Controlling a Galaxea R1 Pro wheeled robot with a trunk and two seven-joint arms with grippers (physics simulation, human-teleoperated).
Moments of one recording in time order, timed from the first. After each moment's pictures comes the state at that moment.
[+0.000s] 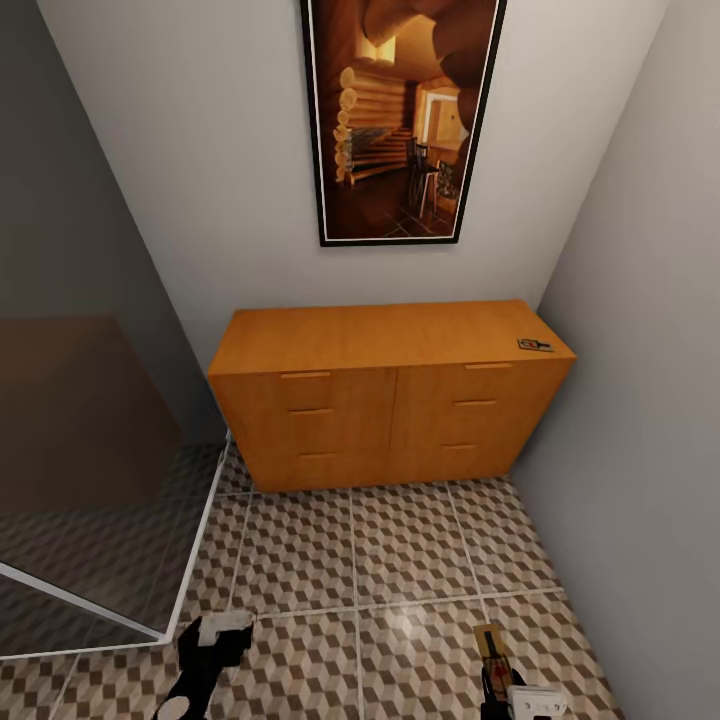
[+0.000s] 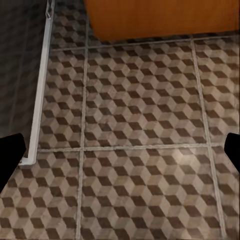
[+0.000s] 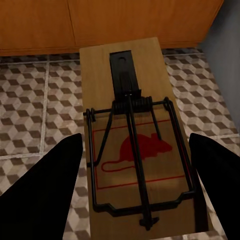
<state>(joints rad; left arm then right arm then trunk) -0.34 0.09 -0.34 -0.50 0.29 -0.29 0.20 -0.36 0.00 0.06 -0.02 -0.04 -0.90 -0.08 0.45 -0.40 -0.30</state>
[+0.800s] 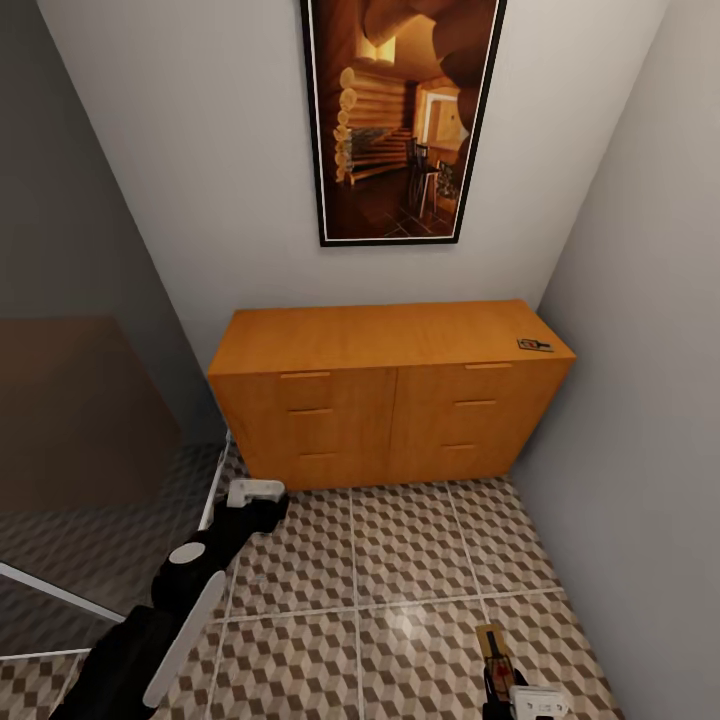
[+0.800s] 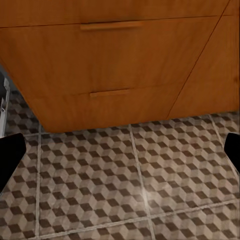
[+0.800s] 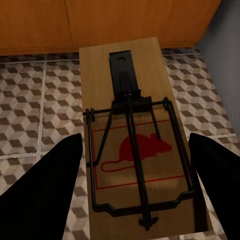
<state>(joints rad) -0.34 0.12 -0.28 -1.50 0.28 0.50 0.20 -0.36 0.00 0.06 -0.02 -0.04 -0.90 -0.08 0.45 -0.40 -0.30</state>
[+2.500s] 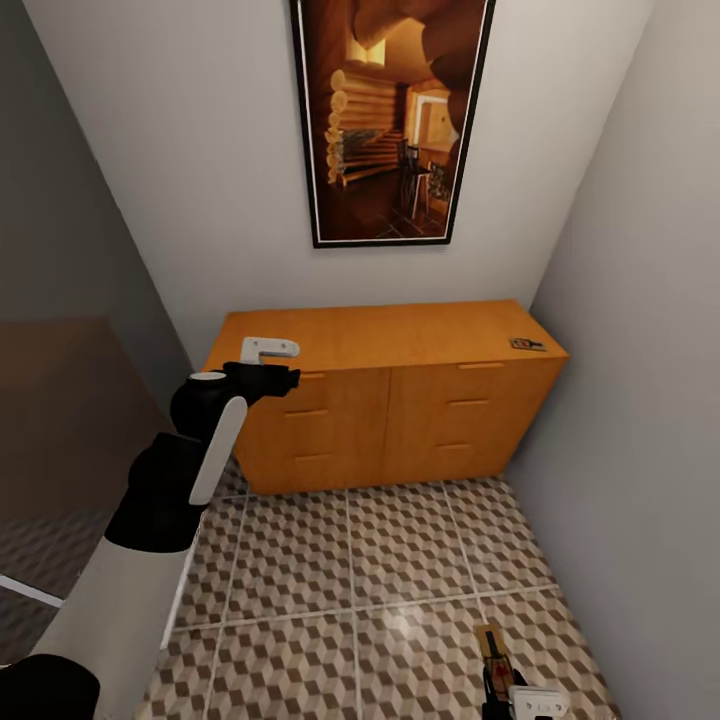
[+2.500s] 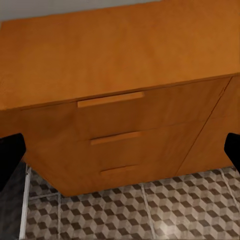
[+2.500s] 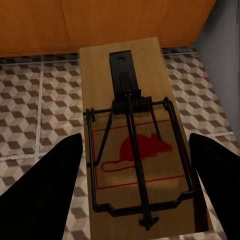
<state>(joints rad) -0.88 -0.01 -0.25 -1.54 0.24 1.00 0.29 -0.36 0.00 0.06 -0.02 -0.04 -0.90 -0.08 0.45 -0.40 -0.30</state>
